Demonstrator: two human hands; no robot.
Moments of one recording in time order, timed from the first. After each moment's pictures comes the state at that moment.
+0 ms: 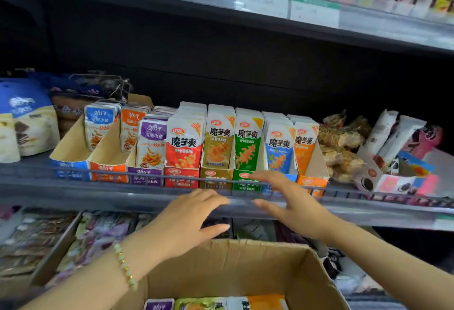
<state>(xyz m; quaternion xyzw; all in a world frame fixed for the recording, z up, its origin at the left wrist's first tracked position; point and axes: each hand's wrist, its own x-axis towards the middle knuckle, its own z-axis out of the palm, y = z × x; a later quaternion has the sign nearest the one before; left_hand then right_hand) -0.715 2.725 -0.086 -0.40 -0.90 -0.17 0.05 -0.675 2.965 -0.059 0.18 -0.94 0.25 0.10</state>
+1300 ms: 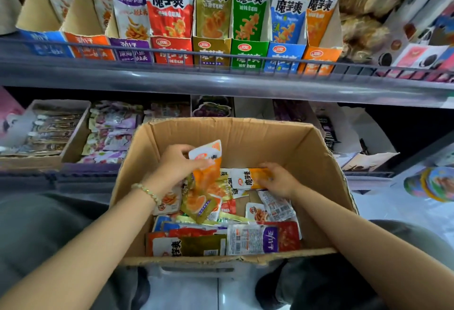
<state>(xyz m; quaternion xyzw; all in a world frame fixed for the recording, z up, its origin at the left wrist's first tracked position) -0.662 2.720 -0.229 -0.01 -0.85 -0.52 -0.14 -0.609 2.978 -0.288 -0.12 -0.92 0.32 -0.17</state>
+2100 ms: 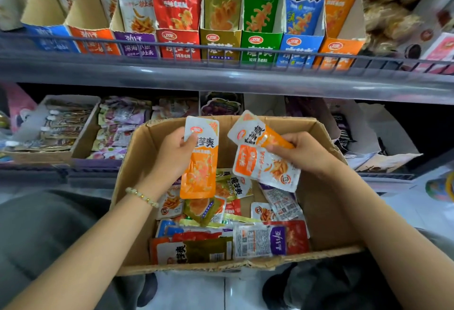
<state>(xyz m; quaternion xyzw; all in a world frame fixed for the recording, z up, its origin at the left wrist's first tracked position) -0.660 2.715 -0.208 -0.03 -0.82 -0.56 -0.06 -0.622 2.978 -0.198 -0.06 -0.85 0.51 -0.12</state>
